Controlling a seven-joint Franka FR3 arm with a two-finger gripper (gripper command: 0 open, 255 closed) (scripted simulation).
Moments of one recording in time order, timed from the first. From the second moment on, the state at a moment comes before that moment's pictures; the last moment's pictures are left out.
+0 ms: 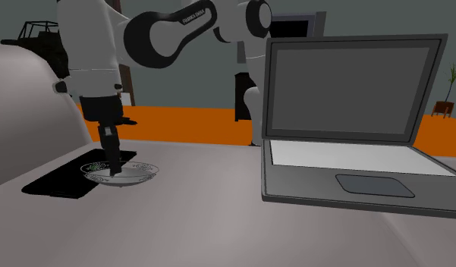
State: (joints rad) arm -0.18 0.27 0.28 -1.76 -0.06 2.02 0.28
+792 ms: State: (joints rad) arm -0.18 0.27 0.28 -1.77 -0.06 2.03 0.28
